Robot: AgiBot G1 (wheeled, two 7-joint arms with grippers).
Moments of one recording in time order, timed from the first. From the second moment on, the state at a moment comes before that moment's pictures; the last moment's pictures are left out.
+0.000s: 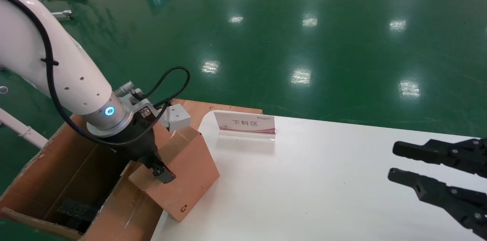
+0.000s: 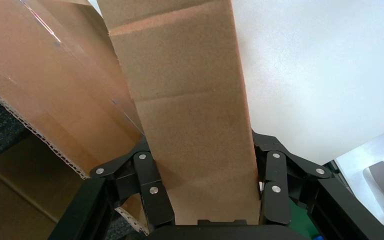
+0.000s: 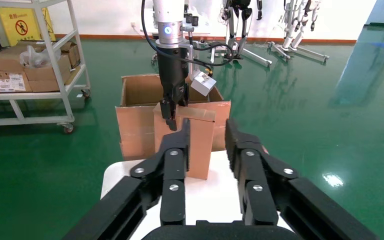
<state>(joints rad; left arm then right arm) -2.15 0.70 1.72 -1.35 1.52 1.44 -1.41 1.08 -0.61 -0.29 1.28 -0.72 -1.49 0.18</state>
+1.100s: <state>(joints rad) -2.86 0.61 1.99 -1.29 1.55 1.60 -1.27 1.08 -0.61 -0.29 1.28 -0.72 -1.49 0.18</state>
